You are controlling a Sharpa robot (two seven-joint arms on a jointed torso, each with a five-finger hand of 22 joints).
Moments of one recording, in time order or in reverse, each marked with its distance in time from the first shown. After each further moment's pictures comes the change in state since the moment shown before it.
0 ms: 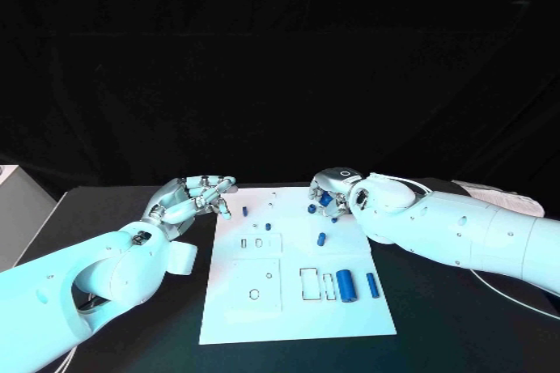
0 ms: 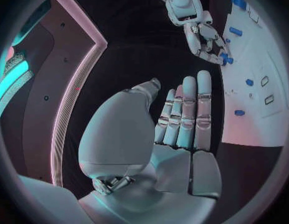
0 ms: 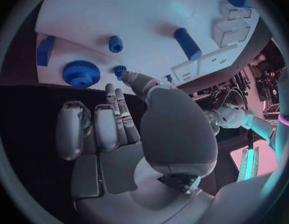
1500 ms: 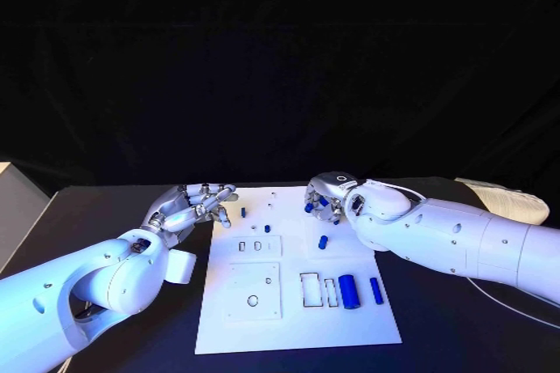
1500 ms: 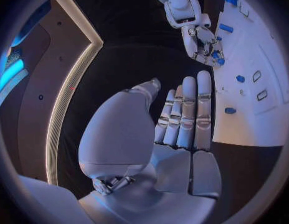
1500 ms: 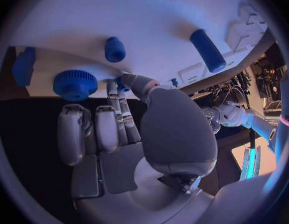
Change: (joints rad) left arm 0.000 -0.008 0.007 0.004 -0.016 0.005 -0.013; left_hand 0.000 0.000 0.003 -0.003 0.000 0.000 0.000 0.000 0.001 -0.004 0.004 0.000 0.000 -0.007 0.000 0.000 0.001 0.000 -0.007 0.000 0.011 0.007; right arm 0.005 0.021 0.004 0.000 0.002 -0.045 -0.011; right_hand 0.006 0.023 0.042 0.022 0.012 0.042 -0.016 0.031 0.036 0.094 -0.018 0.006 0.024 0.004 -0.011 0.031 0.008 -0.011 0.020 -0.013 0.047 0.077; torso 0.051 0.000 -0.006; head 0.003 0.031
